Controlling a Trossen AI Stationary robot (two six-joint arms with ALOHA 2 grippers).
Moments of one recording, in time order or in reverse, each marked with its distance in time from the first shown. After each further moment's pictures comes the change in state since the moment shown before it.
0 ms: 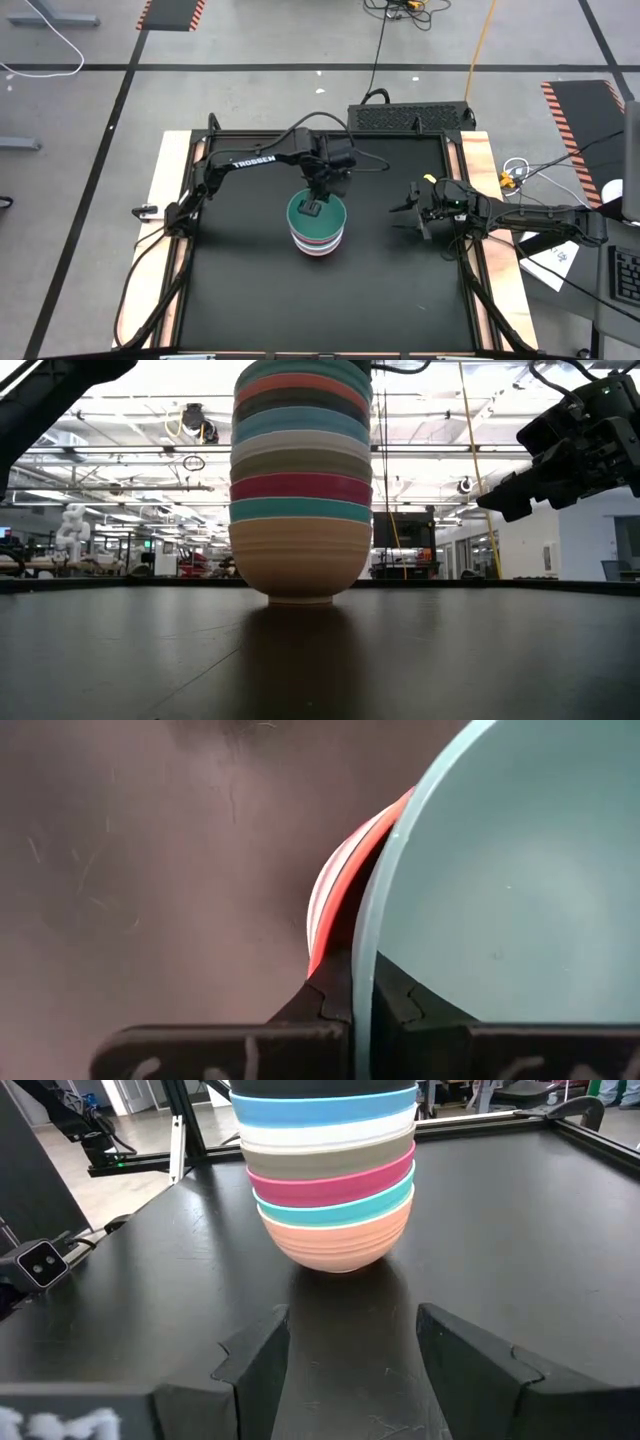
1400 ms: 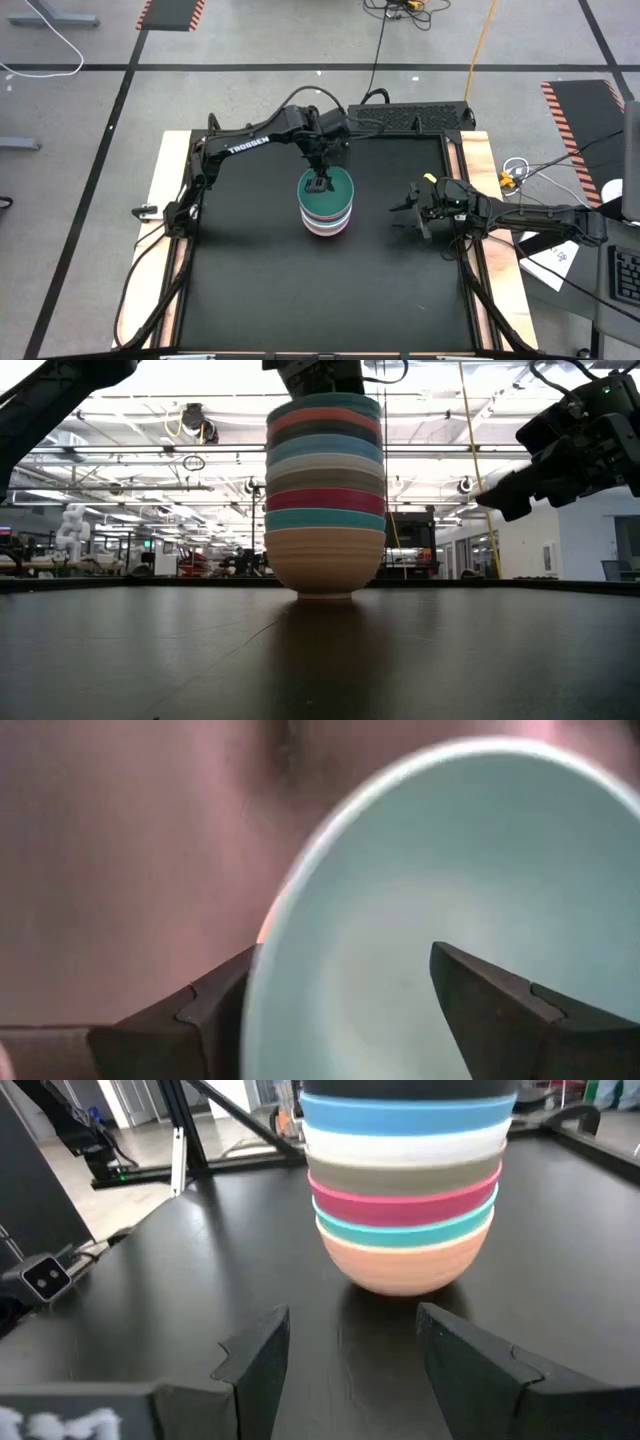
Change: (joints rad) left arm 0.137 -0.057 -0.002 0.113 0.176 -0.079; right arm 0.000 0.004 -0.001 0.017 -0.001 0.019
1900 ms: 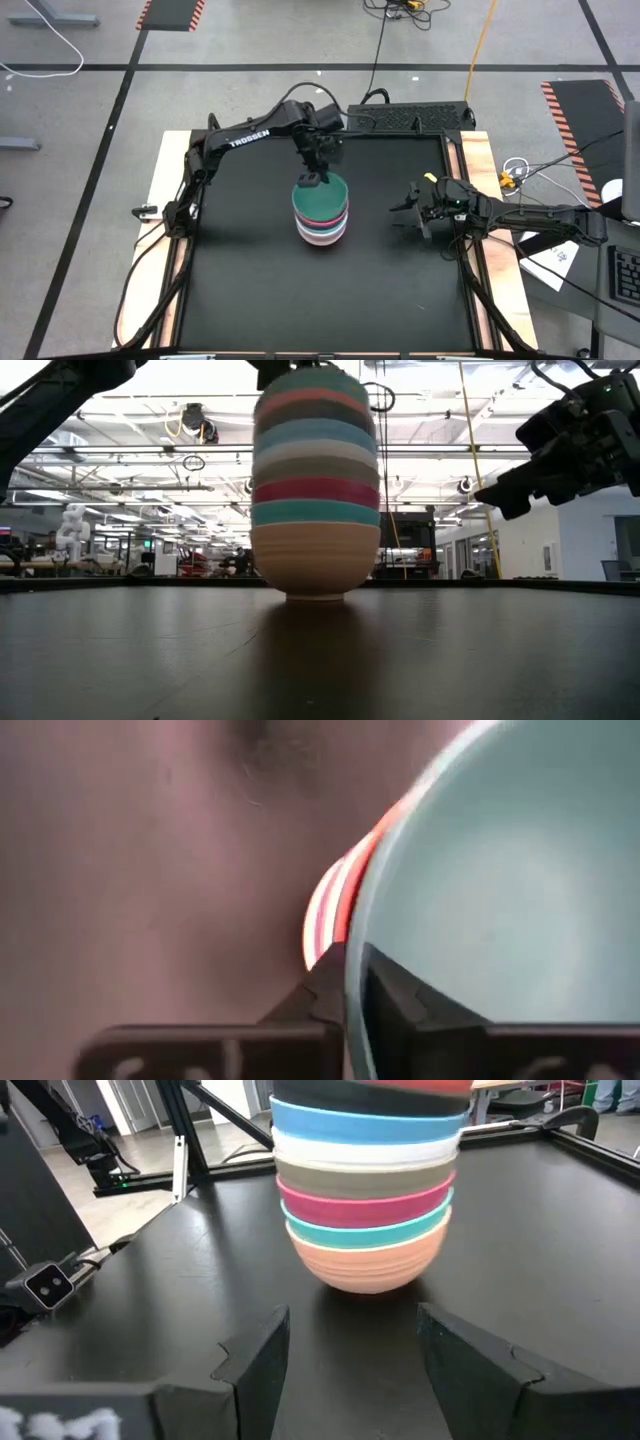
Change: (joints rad) left arm 0.075 -0.005 -0.089 -0.029 0.126 0.077; right arm 0.000 0.000 -0.002 0.019 0.000 0.012
